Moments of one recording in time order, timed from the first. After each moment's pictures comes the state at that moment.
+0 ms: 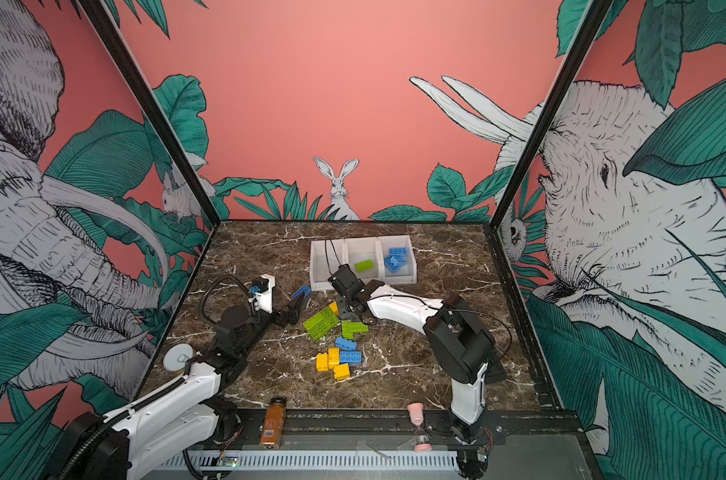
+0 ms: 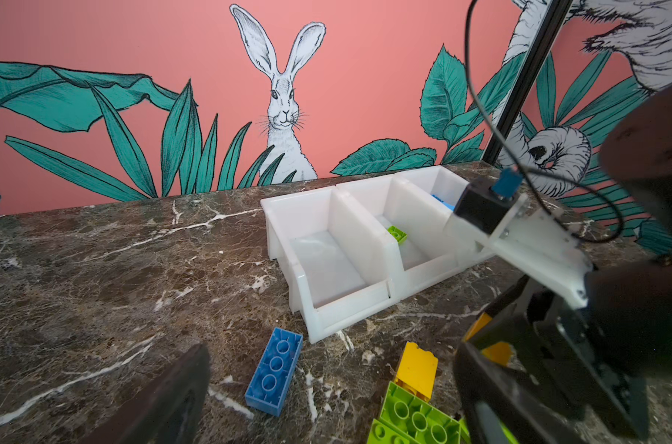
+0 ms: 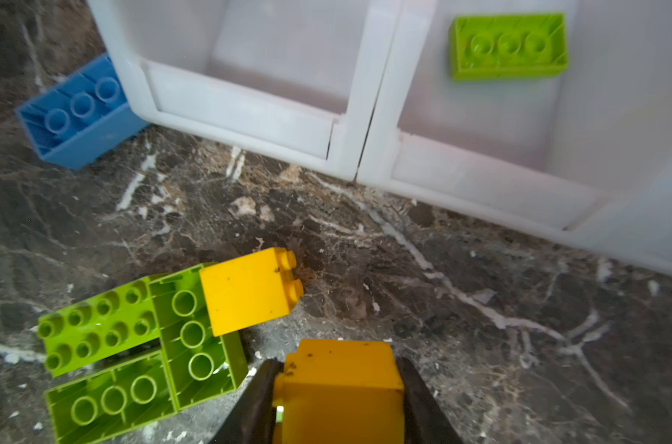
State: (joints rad) left arm -0.47 0.93 0.27 0.53 -0.01 -0.10; right arm 0.84 1.84 1.31 -0.48 0.22 0.37
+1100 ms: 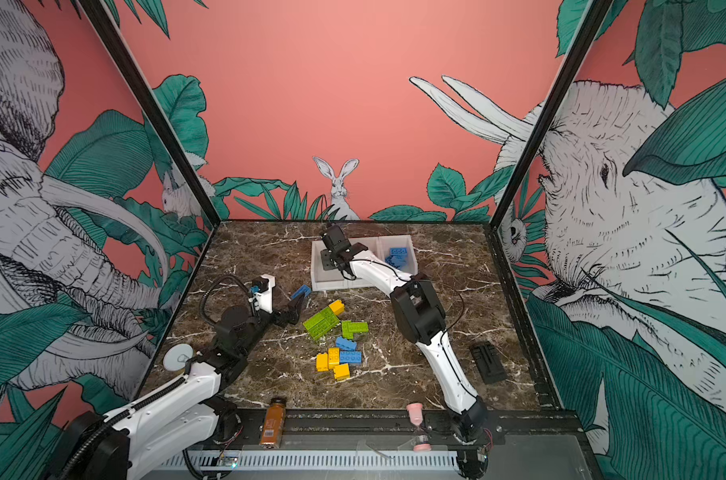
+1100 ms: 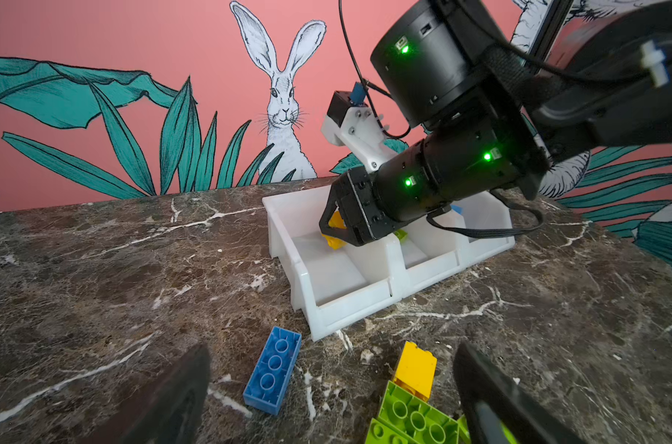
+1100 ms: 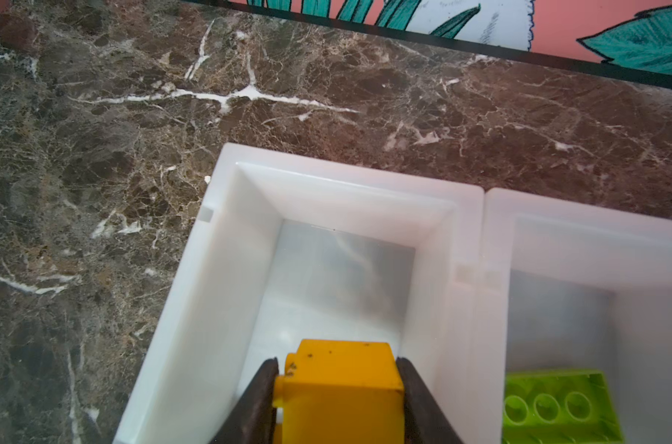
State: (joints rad) left arm -0.47 0.93 0.27 0.53 -0.01 -0.11; right arm 0.70 2.36 2.03 -0.47 0.15 0.32
